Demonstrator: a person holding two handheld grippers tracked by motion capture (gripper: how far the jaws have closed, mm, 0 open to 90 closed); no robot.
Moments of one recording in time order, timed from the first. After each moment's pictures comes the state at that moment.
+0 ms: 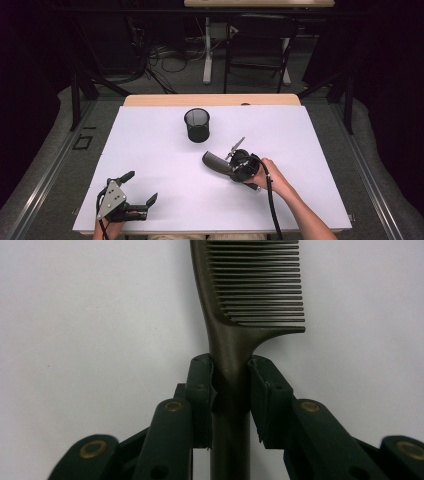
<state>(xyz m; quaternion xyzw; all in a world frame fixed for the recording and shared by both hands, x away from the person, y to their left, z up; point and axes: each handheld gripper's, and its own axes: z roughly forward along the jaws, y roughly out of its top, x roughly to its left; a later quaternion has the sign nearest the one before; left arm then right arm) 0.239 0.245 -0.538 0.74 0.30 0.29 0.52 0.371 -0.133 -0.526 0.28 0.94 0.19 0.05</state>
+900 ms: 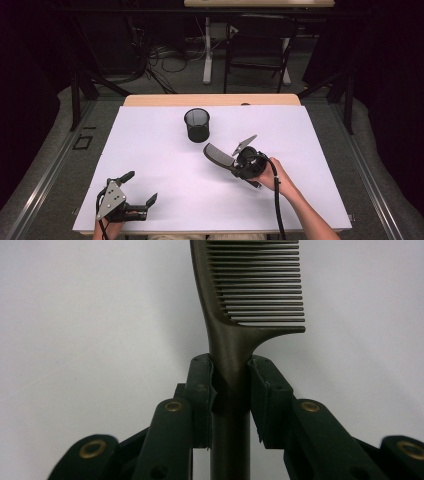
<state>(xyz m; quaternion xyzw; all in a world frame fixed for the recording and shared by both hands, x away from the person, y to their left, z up) 0.239 0.245 -0.538 0.74 0.30 0.29 0.52 0.362 -0.150 -0.507 0.29 0.92 0.26 0.07</state>
